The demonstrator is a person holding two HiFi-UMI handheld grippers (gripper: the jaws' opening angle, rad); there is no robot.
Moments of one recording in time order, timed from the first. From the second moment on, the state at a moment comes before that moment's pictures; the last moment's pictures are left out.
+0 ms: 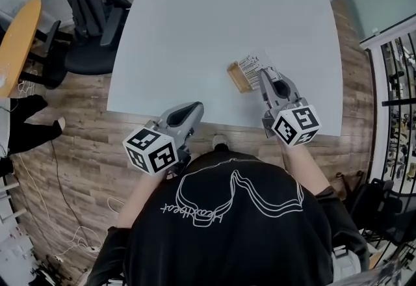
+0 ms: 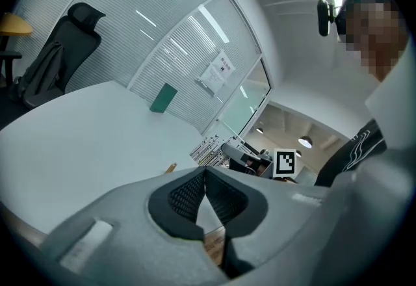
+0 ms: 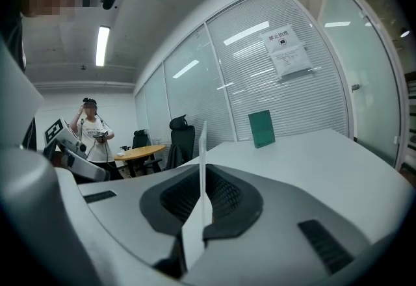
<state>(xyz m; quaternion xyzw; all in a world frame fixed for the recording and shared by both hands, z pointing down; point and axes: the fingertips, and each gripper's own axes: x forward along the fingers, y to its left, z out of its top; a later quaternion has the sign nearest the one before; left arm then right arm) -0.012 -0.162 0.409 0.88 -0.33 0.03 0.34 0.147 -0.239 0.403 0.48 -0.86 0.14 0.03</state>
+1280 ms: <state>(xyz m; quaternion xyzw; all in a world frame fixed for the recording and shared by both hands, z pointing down) -0.020 -0.191 0.446 0.86 -0.35 0.04 0.37 0.131 -0.273 0.467 0.47 -0.87 0.13 0.10</state>
